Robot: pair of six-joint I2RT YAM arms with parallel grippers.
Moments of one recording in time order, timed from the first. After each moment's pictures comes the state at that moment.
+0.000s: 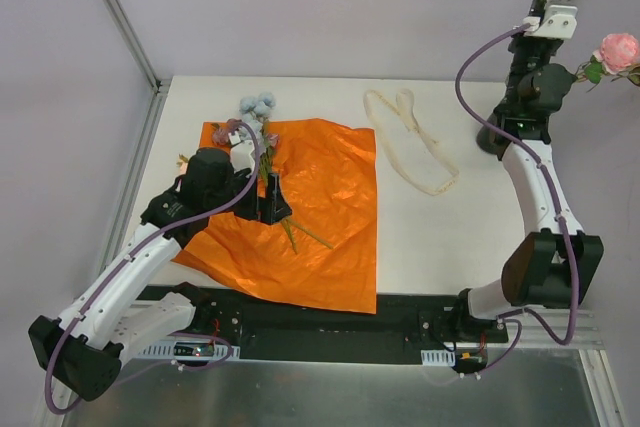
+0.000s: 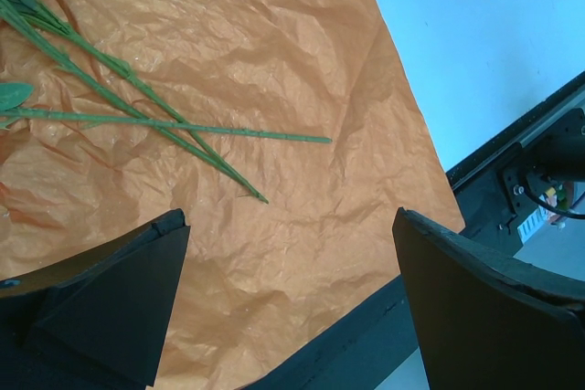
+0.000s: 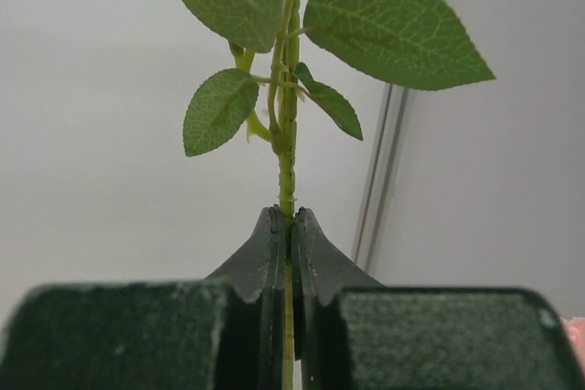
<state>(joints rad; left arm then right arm) -0.49 0.90 0.88 -0.64 0.33 -0.34 -0.01 1.44 1.35 0.68 0.16 -0.24</state>
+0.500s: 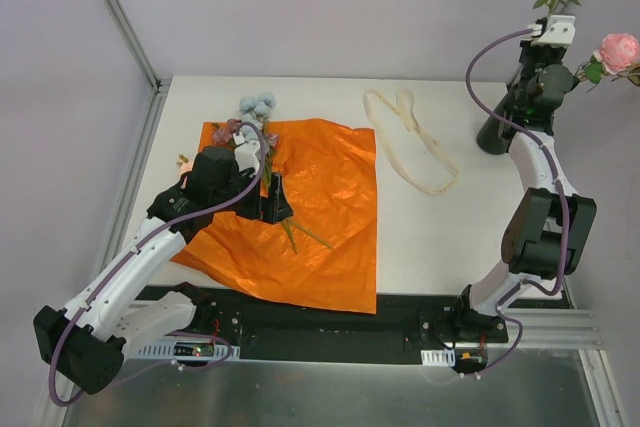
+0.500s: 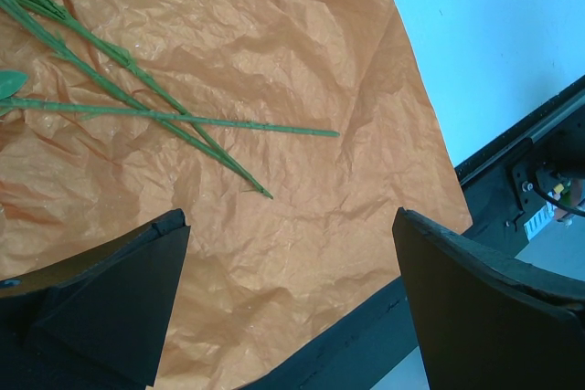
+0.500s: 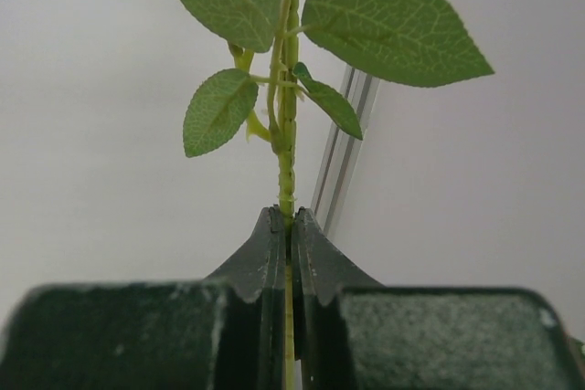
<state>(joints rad) -0.49 0.95 0.88 -0.64 0.33 -0.34 -0.18 1.65 1.35 0.79 0.05 -0.26</state>
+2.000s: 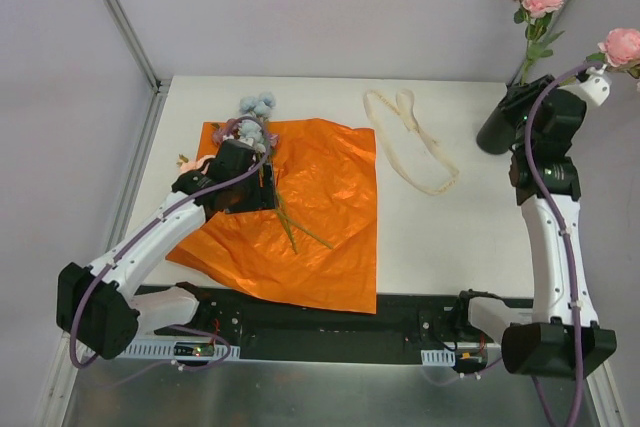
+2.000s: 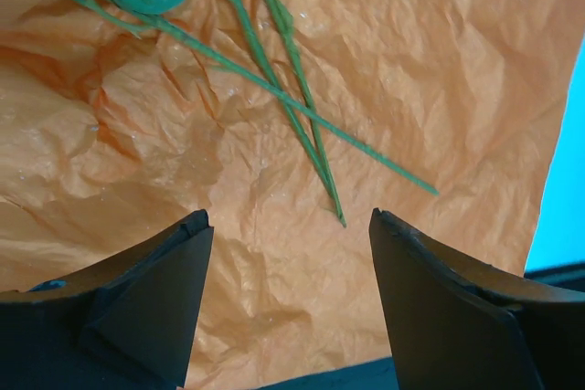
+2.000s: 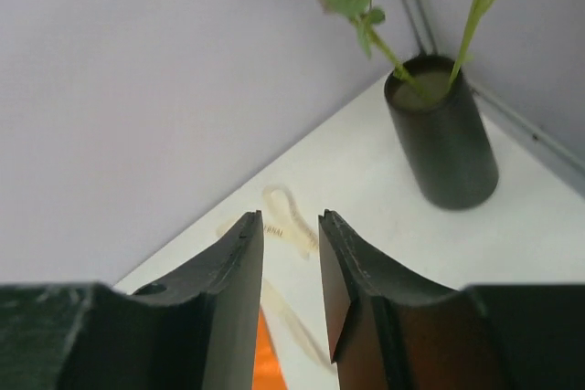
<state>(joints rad) -0.49 1.13 0.92 -0.73 0.03 -0.54 -0.08 1.13 1.26 -0.25 0.27 0.56</state>
